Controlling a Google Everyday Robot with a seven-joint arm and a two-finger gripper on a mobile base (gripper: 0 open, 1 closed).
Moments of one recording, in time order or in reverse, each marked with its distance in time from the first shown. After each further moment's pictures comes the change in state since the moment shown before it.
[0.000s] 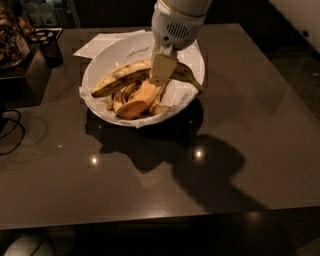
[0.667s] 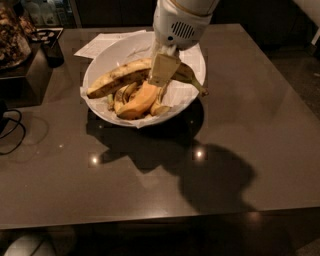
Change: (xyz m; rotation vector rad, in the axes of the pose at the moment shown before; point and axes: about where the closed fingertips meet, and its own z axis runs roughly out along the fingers) arm -0.004 0.015 -0.016 0.029 -0.047 -0.044
